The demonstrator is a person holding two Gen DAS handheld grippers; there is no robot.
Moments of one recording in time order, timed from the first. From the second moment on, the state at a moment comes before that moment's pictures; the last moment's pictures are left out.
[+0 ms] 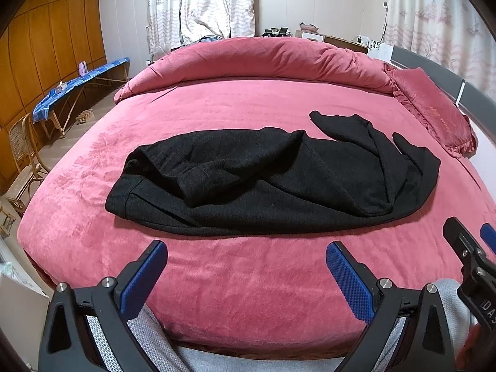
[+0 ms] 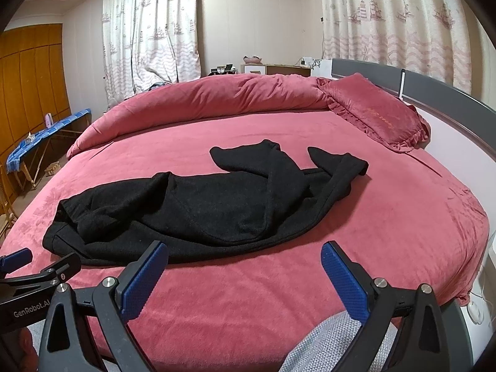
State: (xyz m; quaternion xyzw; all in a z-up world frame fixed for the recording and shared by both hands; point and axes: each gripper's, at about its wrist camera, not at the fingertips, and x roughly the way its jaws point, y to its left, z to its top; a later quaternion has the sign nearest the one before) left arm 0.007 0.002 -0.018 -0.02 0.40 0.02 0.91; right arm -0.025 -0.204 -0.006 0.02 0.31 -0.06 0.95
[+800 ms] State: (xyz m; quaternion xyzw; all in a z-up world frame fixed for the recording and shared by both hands) left arm 0.012 0.004 -0.028 -0.02 0.42 0.01 0.91; right arm -0.027 -0.205 -0.004 0.02 0.31 -0.06 0.95
